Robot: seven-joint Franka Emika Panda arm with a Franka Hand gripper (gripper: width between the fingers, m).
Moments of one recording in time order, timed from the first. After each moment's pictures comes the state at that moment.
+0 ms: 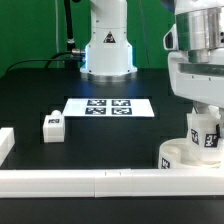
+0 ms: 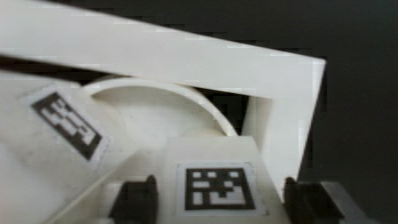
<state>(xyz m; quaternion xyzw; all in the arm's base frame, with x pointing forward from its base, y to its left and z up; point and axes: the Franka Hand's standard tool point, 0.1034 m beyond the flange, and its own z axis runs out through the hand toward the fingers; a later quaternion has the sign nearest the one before) 0.636 0.108 0.069 -0.74 0.66 -0.02 0.11</state>
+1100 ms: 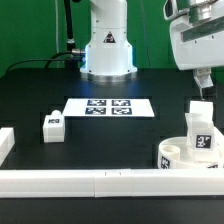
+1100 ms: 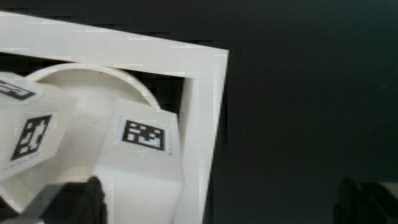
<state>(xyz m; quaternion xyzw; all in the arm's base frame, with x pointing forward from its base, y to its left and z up) 0.653 0.107 0.125 -0.76 0.63 -0.05 0.15</state>
